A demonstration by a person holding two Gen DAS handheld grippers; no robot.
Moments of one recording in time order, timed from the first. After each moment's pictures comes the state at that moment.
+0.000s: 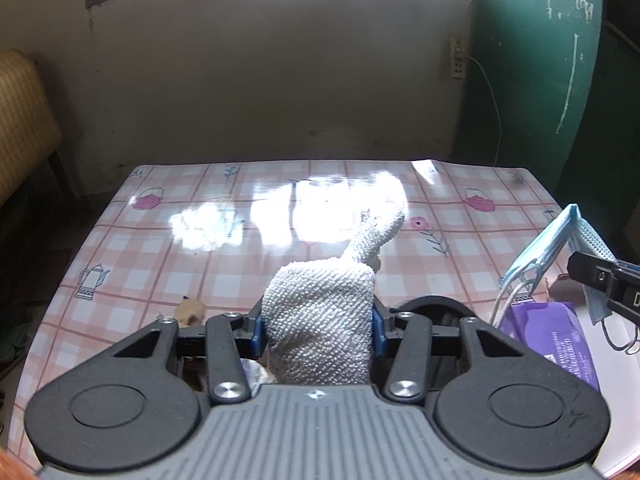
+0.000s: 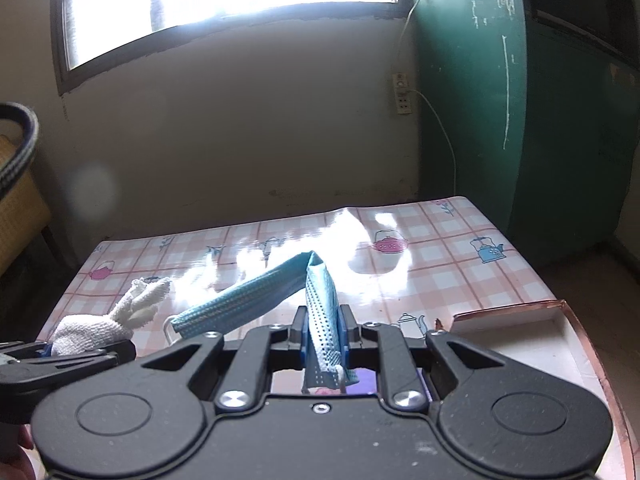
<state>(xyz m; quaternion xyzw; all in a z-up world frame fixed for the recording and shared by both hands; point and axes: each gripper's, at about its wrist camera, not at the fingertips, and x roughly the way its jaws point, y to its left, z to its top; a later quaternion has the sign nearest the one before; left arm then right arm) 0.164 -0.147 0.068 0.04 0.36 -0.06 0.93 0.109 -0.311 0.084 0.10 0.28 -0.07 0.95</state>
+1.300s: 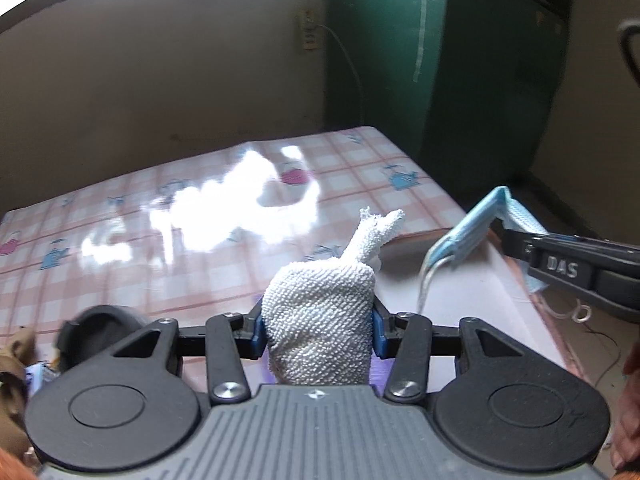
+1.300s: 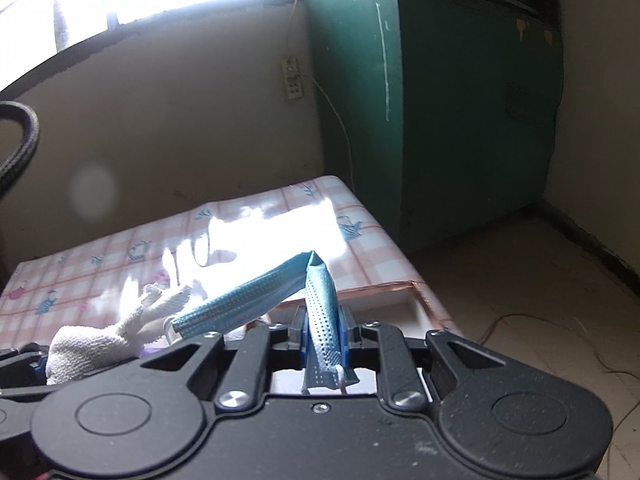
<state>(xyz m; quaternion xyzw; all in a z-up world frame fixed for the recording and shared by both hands) 0.127 -0.315 0.052 0.09 0.37 -0.21 0.90 0.069 -0.469 0.061 0.12 0.31 -0.17 0.93</state>
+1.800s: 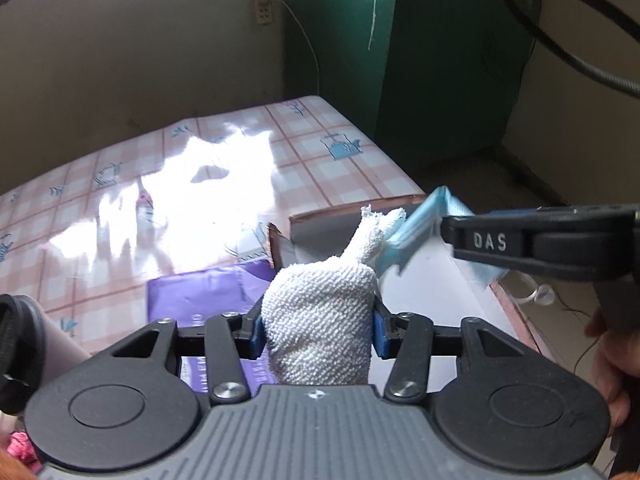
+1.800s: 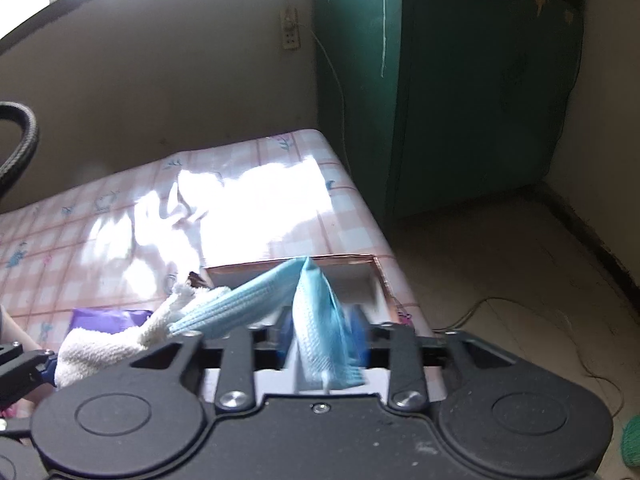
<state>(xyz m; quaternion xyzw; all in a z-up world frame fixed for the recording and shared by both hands) 0.127 -0.364 0.024 0.10 0.40 -0.25 0.88 0.090 -0.514 0.039 0.09 0.38 -0.15 0.91</state>
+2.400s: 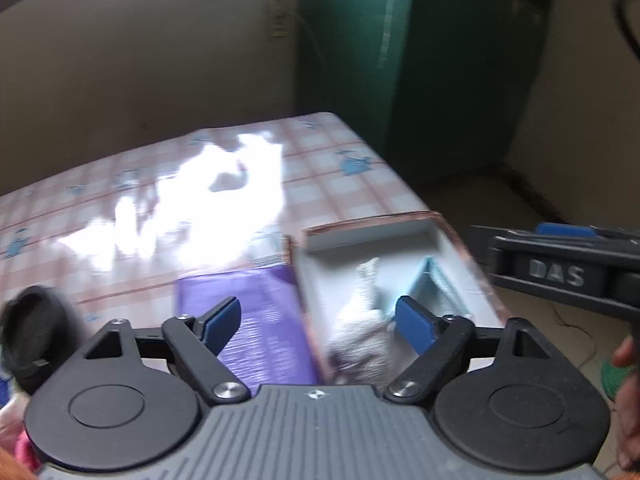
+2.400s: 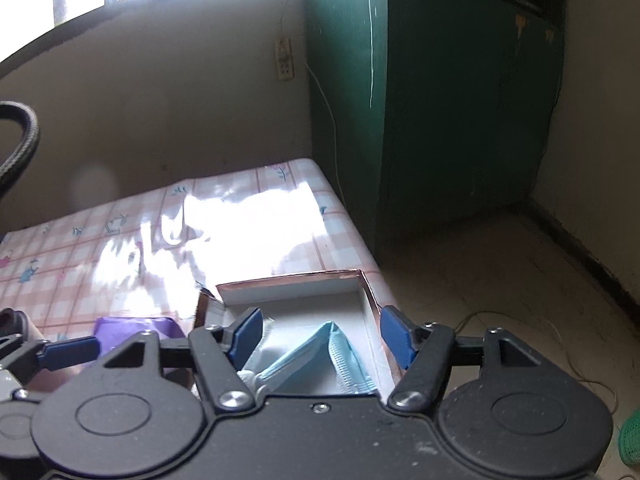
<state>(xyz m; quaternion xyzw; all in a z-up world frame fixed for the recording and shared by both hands) 0.114 -0.343 0.047 0.08 0.38 -0.22 0.89 0.050 -0.497 0.071 0.10 0.33 -0.16 0.92</state>
